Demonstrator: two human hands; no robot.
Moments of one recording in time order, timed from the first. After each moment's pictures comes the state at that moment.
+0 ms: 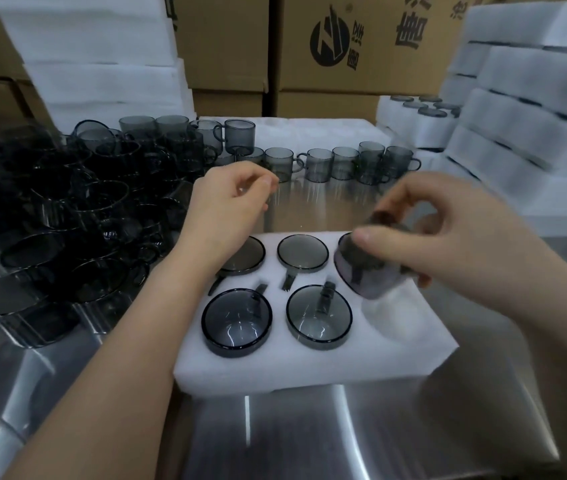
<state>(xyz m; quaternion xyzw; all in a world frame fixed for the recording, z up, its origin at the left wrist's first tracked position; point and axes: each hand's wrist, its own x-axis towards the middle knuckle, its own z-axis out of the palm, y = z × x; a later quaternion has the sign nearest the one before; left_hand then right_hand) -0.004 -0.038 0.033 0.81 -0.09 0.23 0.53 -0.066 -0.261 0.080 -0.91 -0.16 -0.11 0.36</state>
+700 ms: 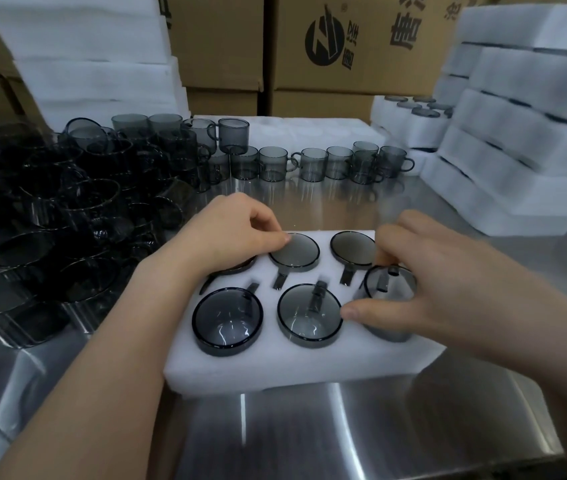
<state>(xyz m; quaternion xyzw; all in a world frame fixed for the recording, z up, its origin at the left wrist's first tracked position) -0.003 -0.033 0.028 0.93 -0.12 0.04 0.34 -0.094 -0.260 0.083 -0.98 -0.17 0.01 0.07</state>
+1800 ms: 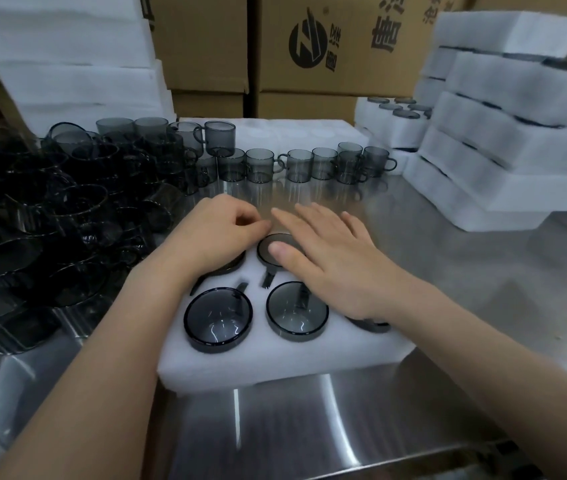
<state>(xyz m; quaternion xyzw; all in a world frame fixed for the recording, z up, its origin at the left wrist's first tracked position) 0.000 -0.033 0.026 0.93 -0.14 0.08 0.34 -0.037 -0.222 0.029 -0.96 -0.25 0.00 0.11</state>
